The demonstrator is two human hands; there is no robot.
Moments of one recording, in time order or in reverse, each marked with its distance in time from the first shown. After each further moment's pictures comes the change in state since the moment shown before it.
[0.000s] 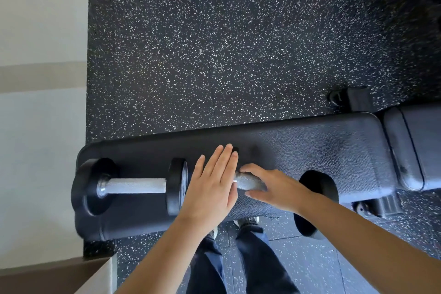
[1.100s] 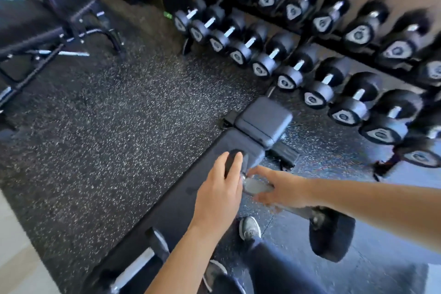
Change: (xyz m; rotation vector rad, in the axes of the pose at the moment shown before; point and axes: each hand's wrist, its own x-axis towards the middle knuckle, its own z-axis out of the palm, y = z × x) left_hand -0.054 0.203 -0.259 -0.189 0.091 0.696; right_hand -0.363 -0.156 -0.054 0.591 0.443 0.463
